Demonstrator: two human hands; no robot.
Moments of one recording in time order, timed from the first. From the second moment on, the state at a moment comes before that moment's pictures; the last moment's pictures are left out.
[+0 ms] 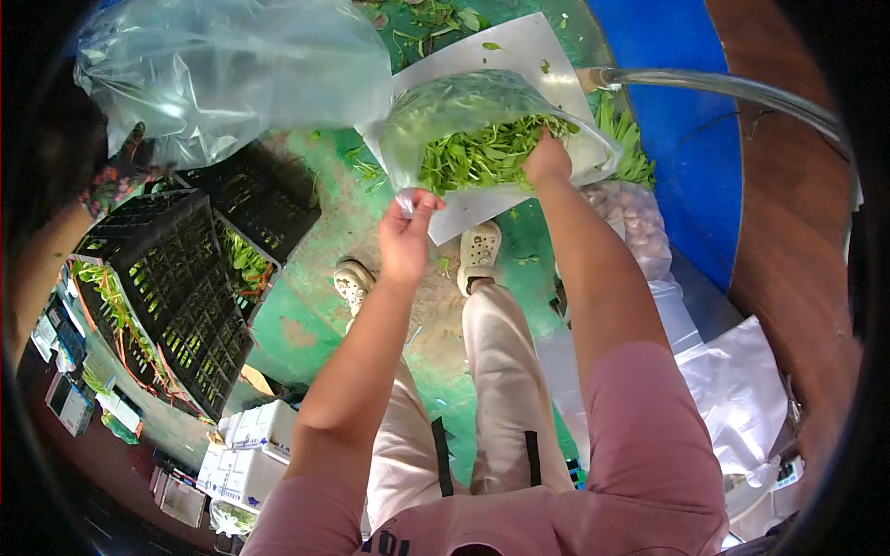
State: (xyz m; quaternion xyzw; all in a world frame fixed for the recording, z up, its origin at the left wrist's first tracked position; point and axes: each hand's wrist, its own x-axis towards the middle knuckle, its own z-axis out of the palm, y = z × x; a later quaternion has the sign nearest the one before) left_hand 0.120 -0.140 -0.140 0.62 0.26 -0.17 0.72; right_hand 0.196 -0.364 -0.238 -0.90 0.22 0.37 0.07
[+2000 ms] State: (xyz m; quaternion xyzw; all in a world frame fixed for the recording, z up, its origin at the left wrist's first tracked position) left_hand -0.196 -0.015 -0.029 0.90 0.25 -0.32 0.13; right_hand 0.107 -0.357 0.004 -0.60 0.38 0.25 0.66
